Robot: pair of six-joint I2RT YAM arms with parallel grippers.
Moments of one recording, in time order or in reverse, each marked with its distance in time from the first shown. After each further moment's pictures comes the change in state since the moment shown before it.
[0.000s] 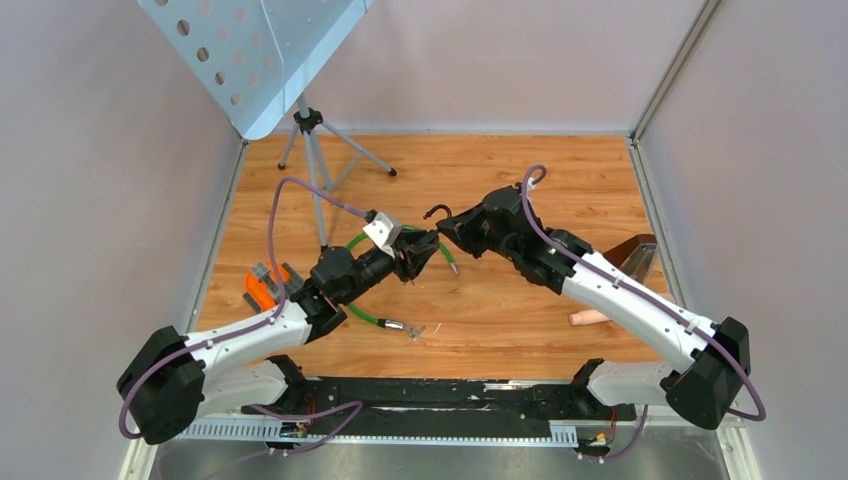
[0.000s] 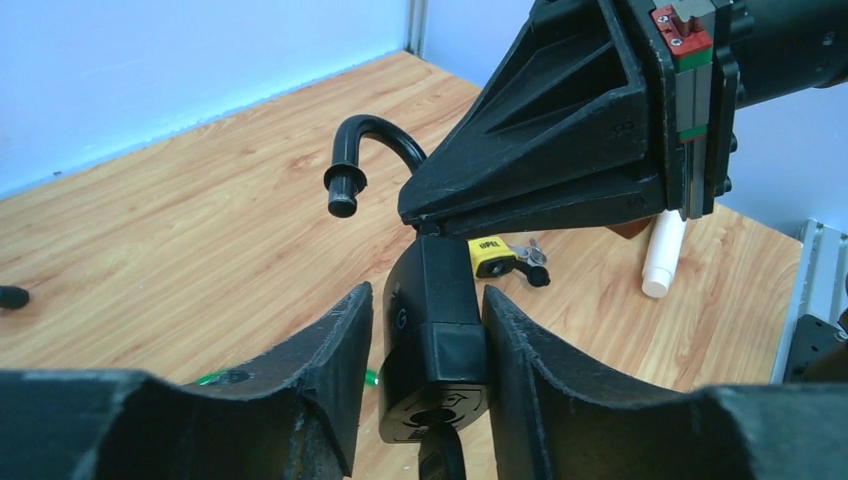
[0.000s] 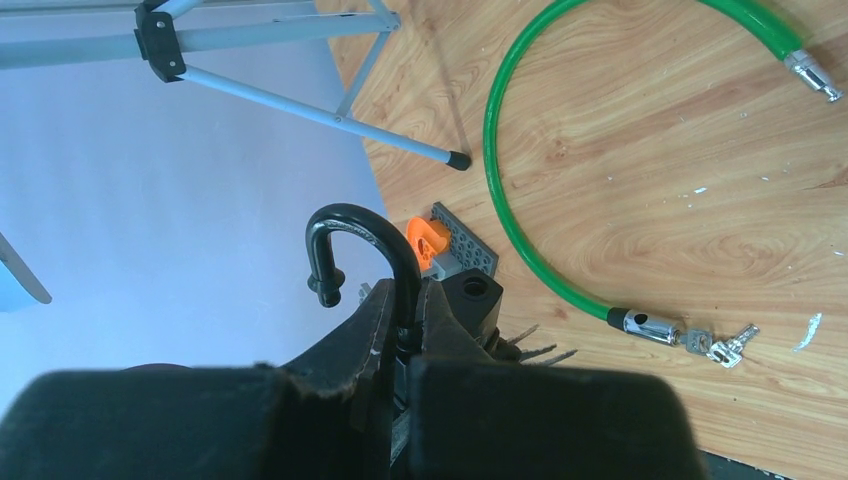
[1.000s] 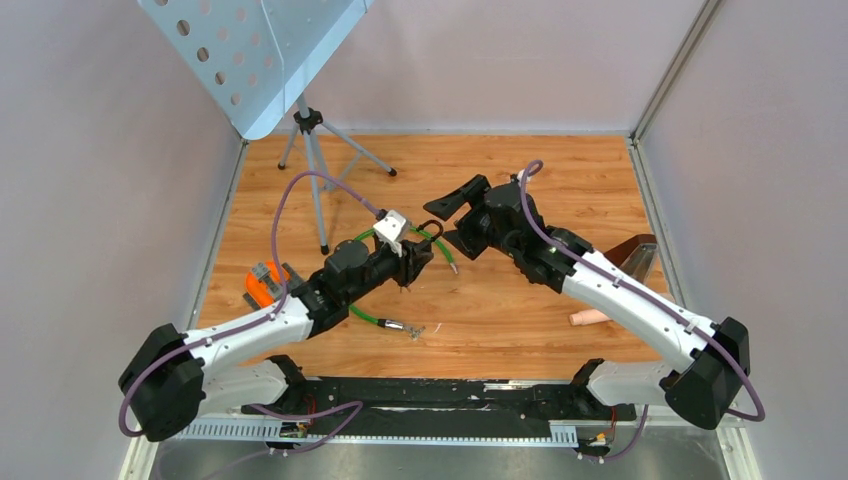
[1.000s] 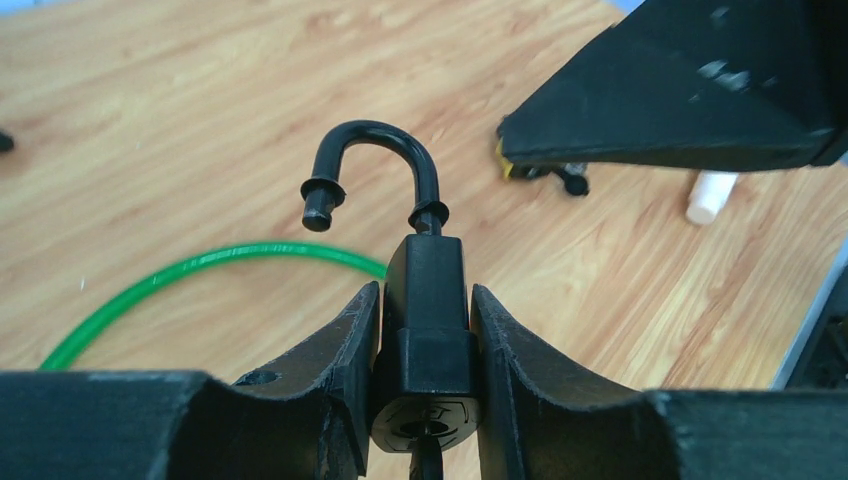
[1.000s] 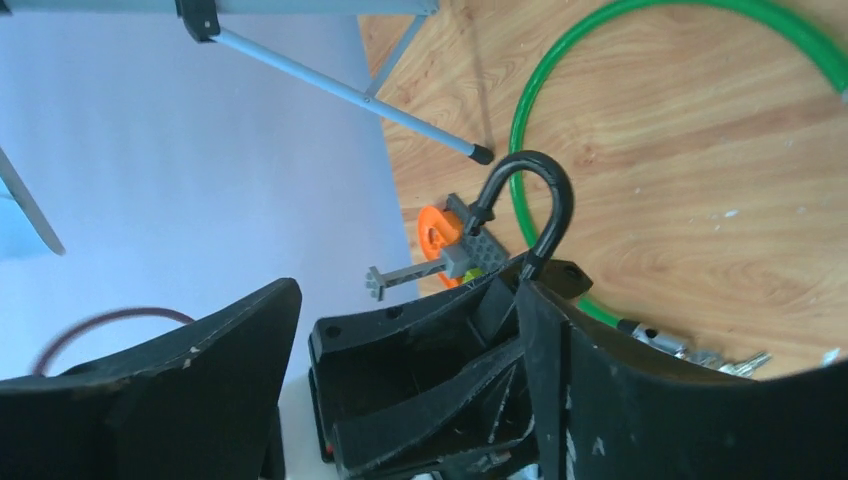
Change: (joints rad) left arm -0.006 0.019 0.040 -0.218 -0.060 -0.049; right arm -0.012 0.004 0.005 0.061 -0.045 -0.045
